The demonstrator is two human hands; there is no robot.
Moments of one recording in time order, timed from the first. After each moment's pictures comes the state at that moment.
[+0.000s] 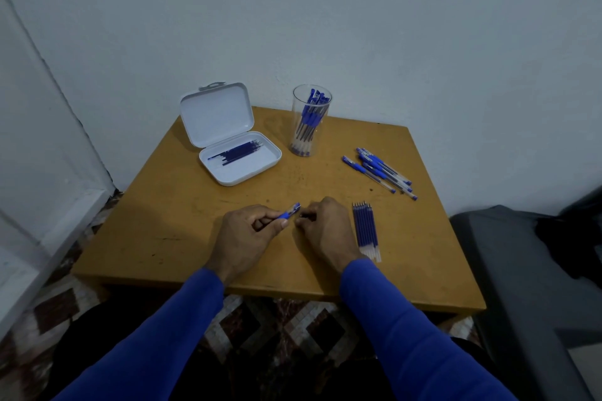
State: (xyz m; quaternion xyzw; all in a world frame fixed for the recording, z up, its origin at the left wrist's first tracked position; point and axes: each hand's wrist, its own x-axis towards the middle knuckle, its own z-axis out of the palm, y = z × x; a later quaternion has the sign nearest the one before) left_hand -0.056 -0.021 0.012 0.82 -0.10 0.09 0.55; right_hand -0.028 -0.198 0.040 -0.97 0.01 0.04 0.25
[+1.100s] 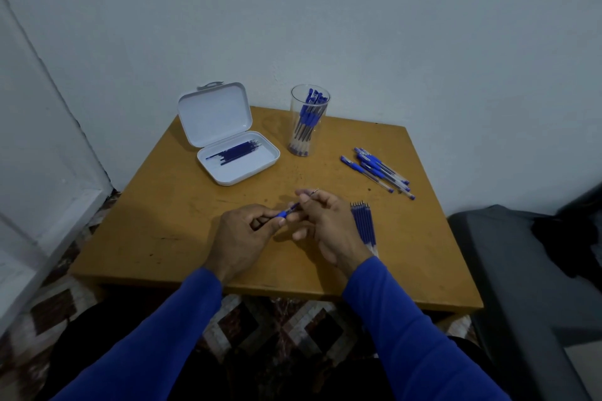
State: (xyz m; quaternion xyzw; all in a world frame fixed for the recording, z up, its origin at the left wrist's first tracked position) left_hand -0.058 -0.020 0.014 0.82 -0.10 0.10 0.55; right_hand -0.053 -0.197 0.063 -0.61 0.05 0.11 0.78
